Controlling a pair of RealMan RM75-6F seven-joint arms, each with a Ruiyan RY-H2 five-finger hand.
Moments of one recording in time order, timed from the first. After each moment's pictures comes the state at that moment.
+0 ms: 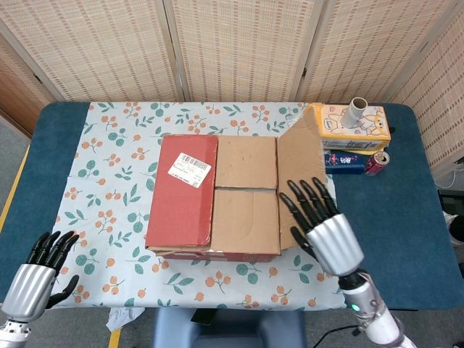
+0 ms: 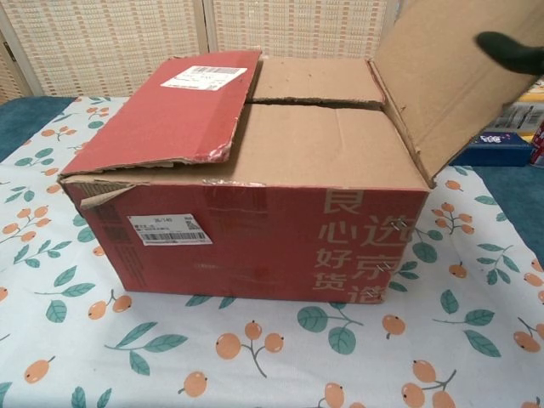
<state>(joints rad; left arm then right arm) -0.06 -1.12 0.07 -1.66 1.74 1.58 0.12 0.36 -1.30 0.06 -1.88 -1.78 1.59 -0.48</state>
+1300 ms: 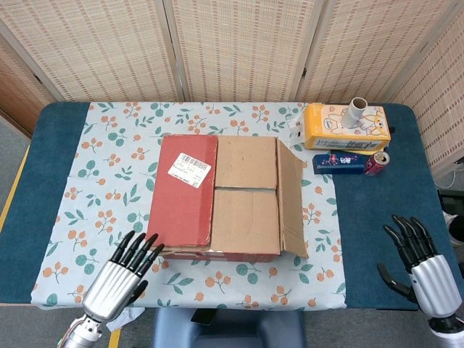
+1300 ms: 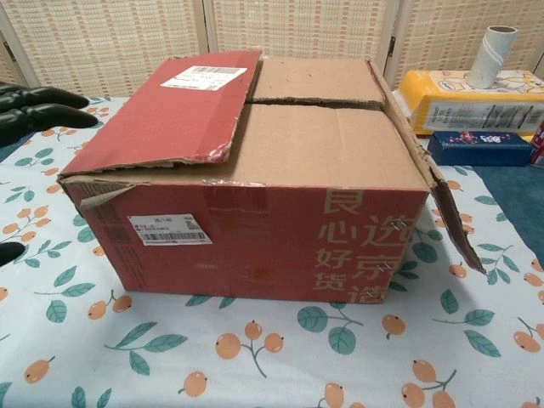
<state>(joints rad) -0.16 -1.25 0.03 -2.05 1.86 1.29 0.76 0.05 -1.20 -0.05 -1.42 -1.82 1.87 0.21</state>
